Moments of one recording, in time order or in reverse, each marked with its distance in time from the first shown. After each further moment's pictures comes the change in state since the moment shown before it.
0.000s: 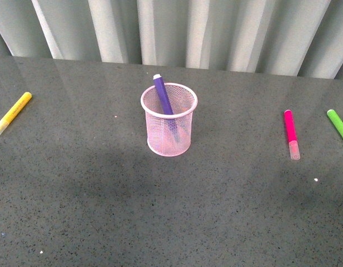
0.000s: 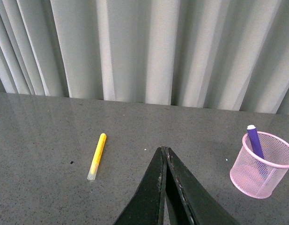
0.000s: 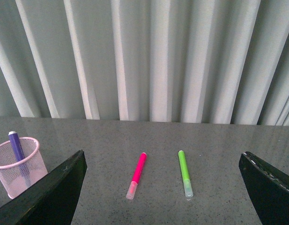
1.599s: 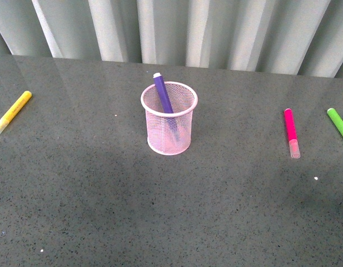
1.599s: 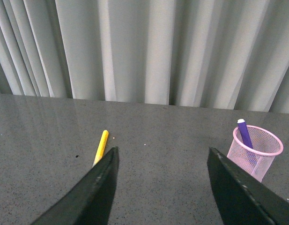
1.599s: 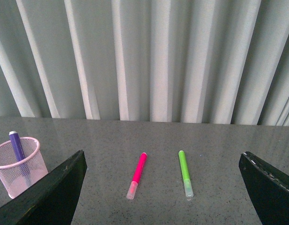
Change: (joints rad) left arm 0.000 -0.568 0.000 -0.561 0.002 0.000; right arm 0.032 0.091 0.024 -0.026 0.226 0.037
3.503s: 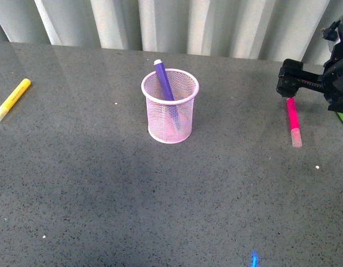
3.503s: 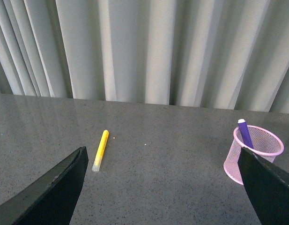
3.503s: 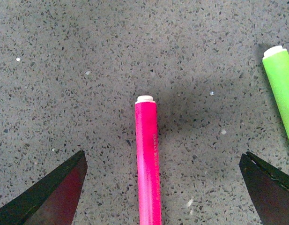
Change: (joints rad) left arm 0.000 -0.001 0.000 0.000 -0.001 0.000; right arm 0.023 2.044 1.149 0.066 -0.146 0.298
